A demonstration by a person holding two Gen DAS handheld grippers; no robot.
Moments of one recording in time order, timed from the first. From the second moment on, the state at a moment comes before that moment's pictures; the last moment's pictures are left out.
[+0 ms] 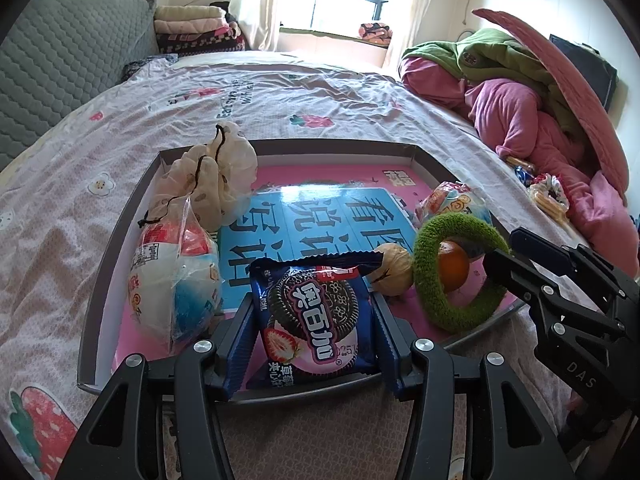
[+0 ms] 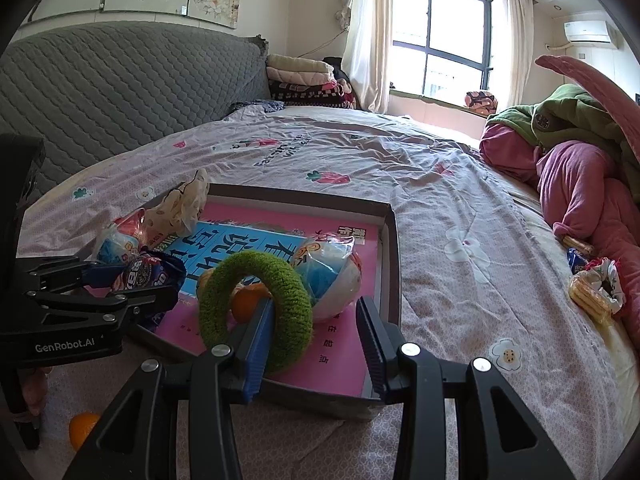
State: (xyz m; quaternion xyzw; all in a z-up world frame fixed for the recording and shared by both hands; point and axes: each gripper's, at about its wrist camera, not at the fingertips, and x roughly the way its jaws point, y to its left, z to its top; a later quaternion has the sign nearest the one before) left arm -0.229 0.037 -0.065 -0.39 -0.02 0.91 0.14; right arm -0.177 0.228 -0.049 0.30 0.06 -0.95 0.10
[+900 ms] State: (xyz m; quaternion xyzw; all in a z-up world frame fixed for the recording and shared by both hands) left arm -0.220 0.032 -0.060 -0.39 -0.02 0.91 0.14; right arm -0.179 0.233 -0.046 0.30 0.04 -0.95 0.11
